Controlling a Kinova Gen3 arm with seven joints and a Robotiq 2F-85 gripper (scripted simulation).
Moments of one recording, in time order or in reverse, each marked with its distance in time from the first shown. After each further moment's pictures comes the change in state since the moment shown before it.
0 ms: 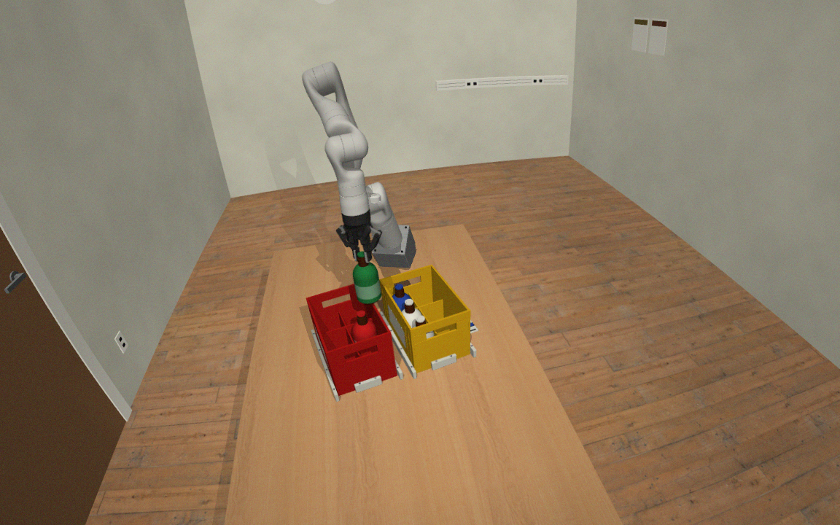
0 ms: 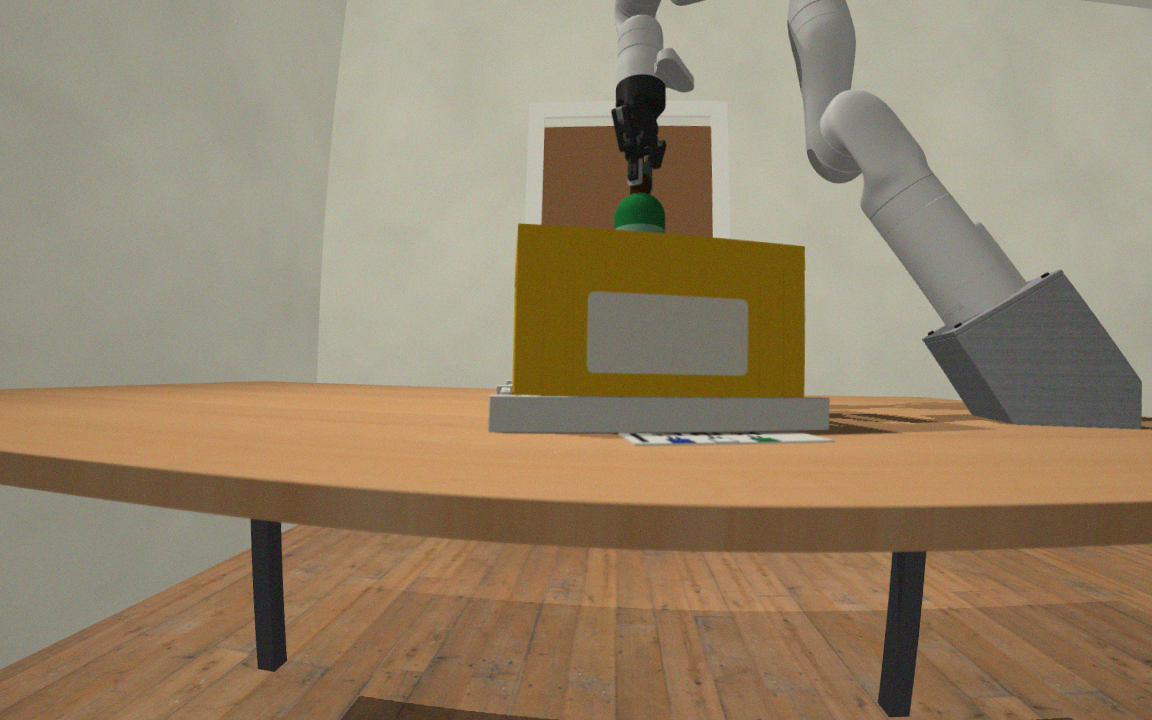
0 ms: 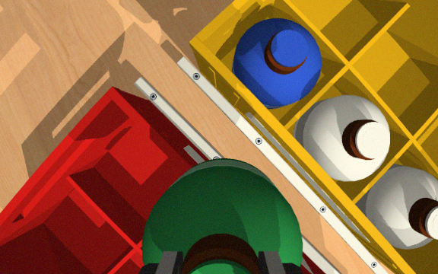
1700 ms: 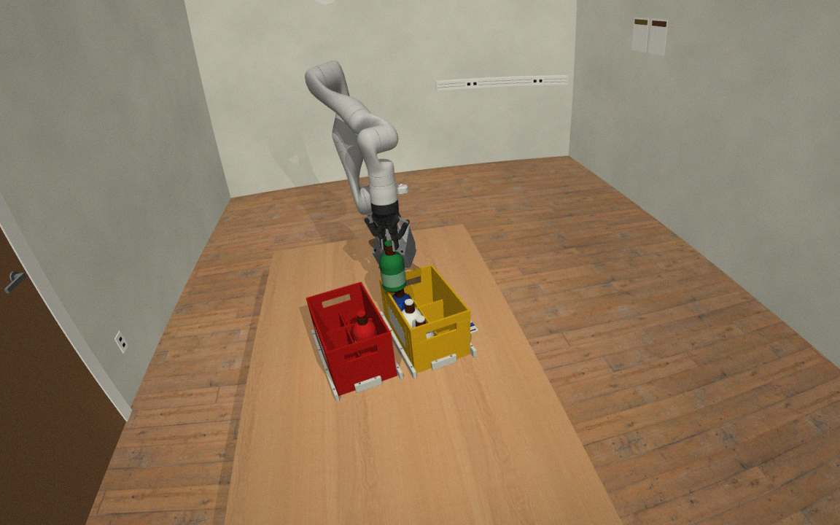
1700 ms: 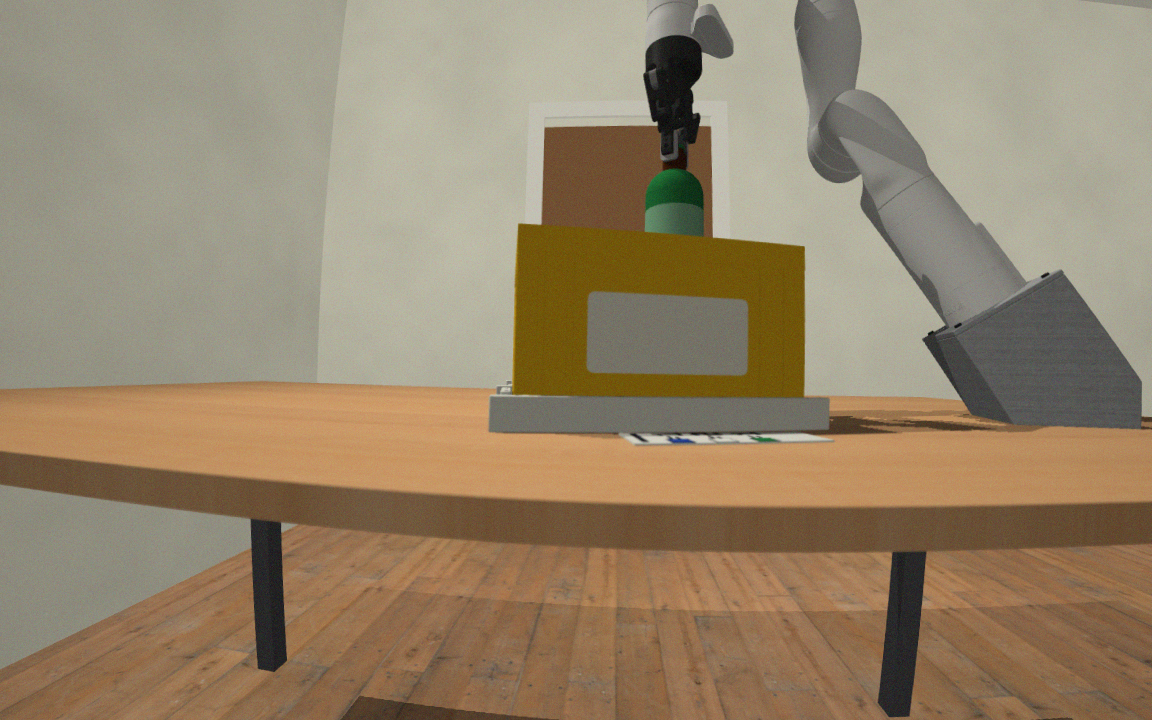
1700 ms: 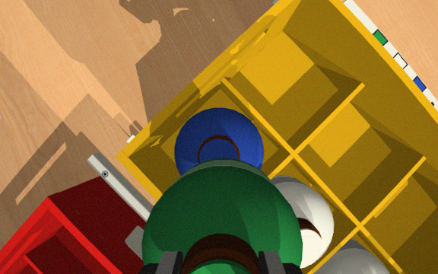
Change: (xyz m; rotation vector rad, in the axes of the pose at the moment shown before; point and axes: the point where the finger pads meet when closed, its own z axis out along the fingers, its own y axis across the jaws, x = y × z) arm 0.075 0.049 0.000 0.000 0.000 0.000
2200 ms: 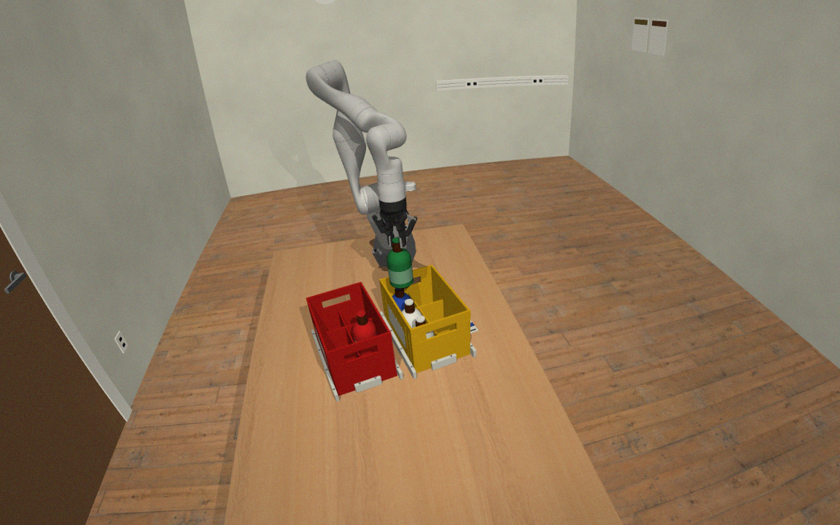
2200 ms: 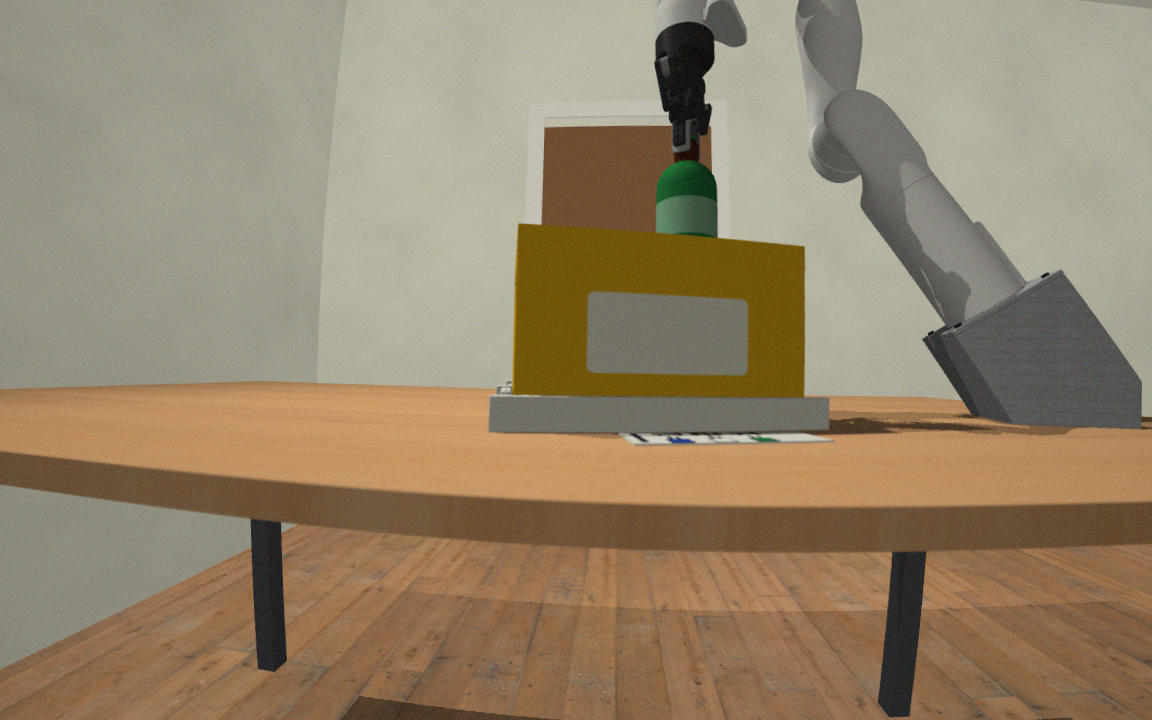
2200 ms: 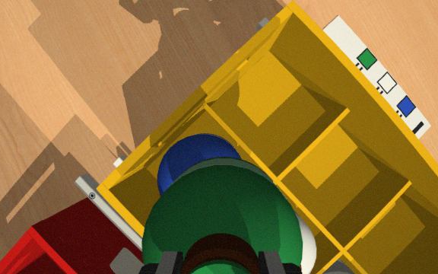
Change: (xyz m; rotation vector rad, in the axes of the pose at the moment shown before) arm 0.022 0.014 0.000 0.000 0.000 0.000
